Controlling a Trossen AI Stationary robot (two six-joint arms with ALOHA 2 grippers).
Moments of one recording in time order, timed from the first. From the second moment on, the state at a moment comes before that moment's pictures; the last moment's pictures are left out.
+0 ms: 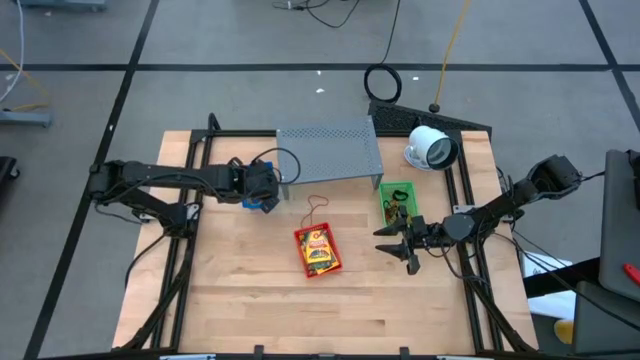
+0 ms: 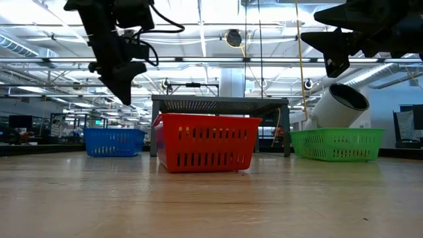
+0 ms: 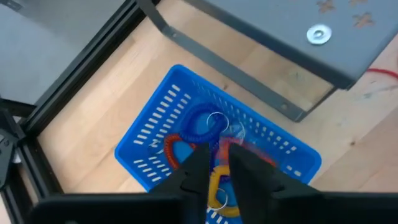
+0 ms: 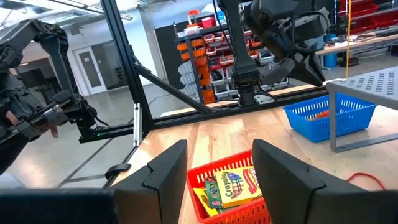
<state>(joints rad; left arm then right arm) 0.13 1.34 0.93 -0.84 -0.52 -0.53 0.43 1.17 0.16 1.09 0.34 0.22</state>
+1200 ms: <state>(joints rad) -0.48 0.56 0.53 -0.40 -0.16 -0.30 0.52 0.90 0.16 0.79 0.53 -0.18</state>
